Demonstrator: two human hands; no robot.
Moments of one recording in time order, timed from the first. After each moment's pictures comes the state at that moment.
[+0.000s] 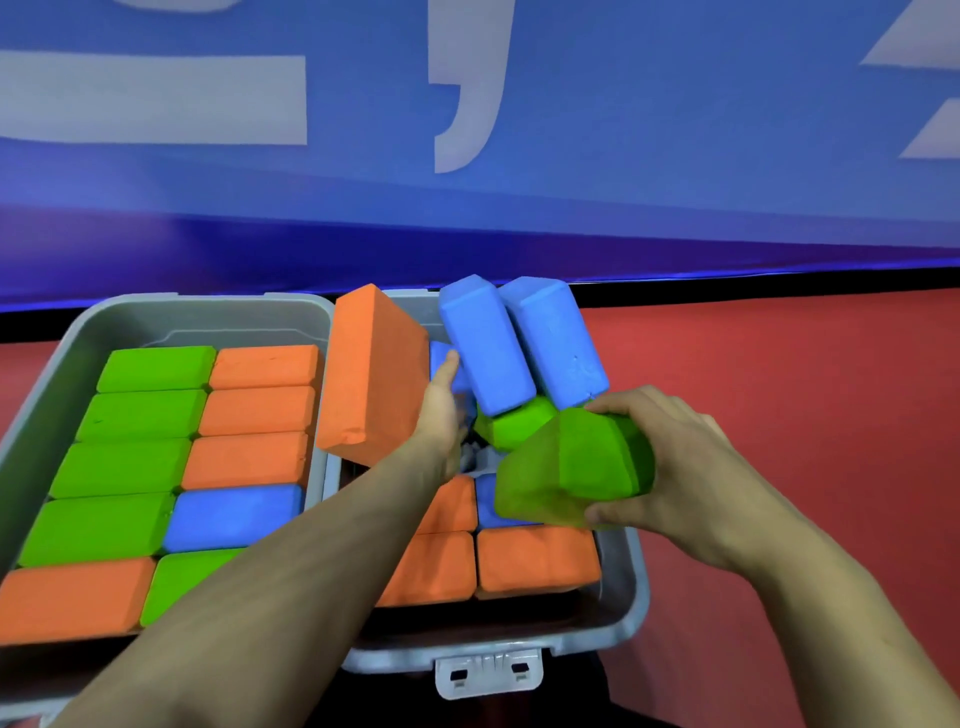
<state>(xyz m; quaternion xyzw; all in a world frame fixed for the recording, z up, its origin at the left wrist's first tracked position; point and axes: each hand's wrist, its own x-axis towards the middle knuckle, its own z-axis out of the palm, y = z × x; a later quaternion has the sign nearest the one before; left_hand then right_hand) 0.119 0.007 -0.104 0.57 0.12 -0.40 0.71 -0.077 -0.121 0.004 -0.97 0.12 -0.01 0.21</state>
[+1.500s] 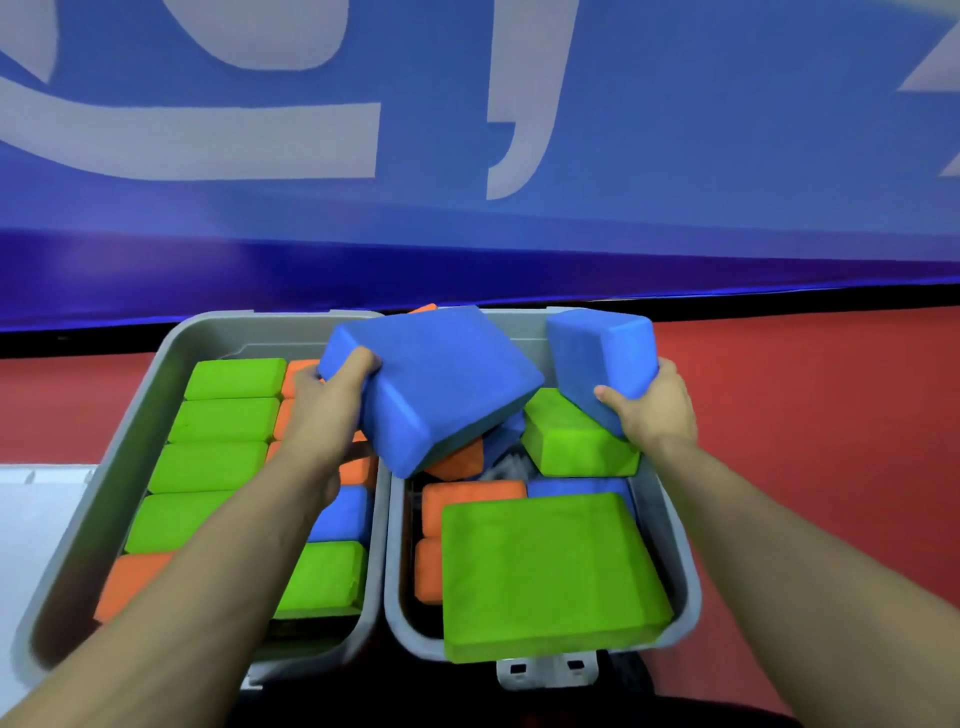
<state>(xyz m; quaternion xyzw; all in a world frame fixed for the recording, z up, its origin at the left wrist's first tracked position) 0.164 0.168 -0.009 0.71 0.09 -0.23 0.66 0.029 -0.130 -0.077 -0.80 0.50 -0.11 0.31</state>
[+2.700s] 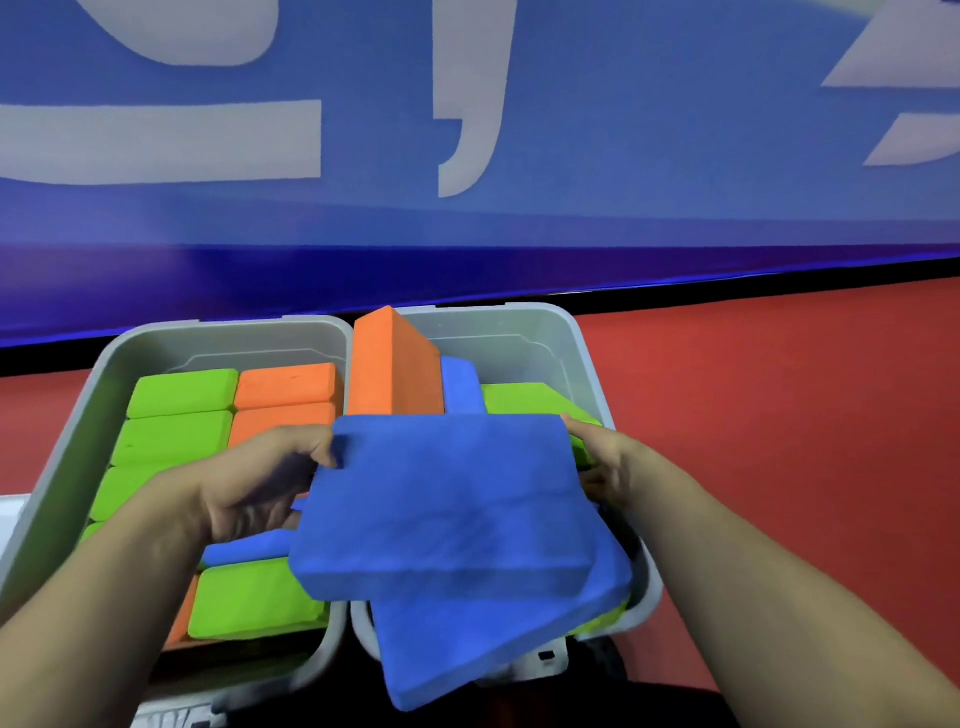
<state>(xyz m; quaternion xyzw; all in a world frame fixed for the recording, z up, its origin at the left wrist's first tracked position) 0.171 0.205 -0.010 0.60 -0.01 -0.64 0.49 0.001 -0.112 -0.096 -0.50 0.59 0.14 0.61</state>
